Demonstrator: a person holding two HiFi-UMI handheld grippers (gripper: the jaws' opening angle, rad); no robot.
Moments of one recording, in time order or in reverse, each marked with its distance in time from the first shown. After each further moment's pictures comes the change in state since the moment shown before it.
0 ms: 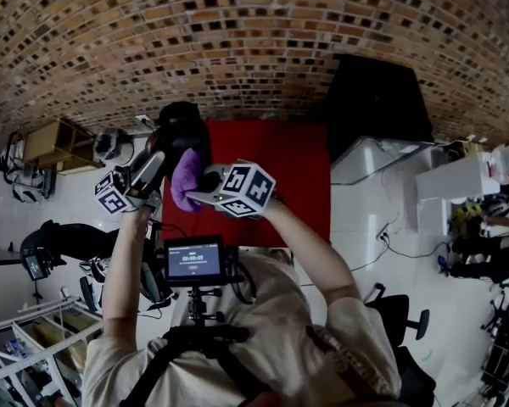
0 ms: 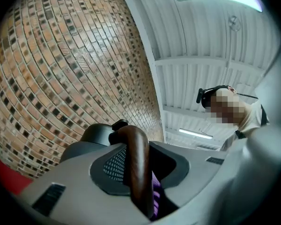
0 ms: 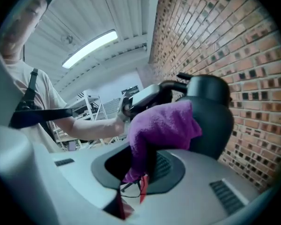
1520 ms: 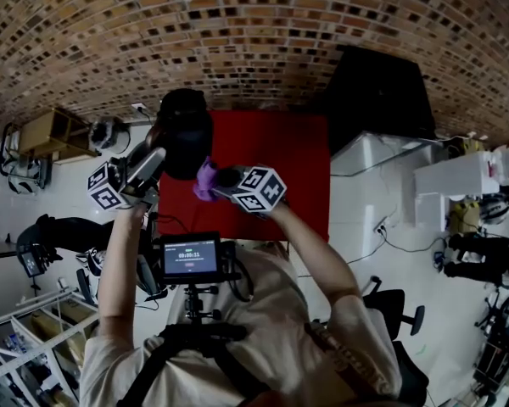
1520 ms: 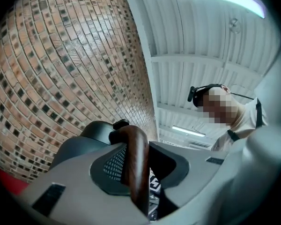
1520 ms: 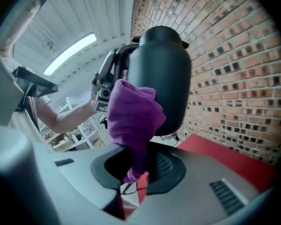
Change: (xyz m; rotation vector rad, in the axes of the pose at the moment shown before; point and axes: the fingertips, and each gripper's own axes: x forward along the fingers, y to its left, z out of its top) left arm 0.025 -0.020 0.000 0.001 0.061 -0.082; right arm -0.002 -0.062 -0.101 0.204 -0.017 -0.133
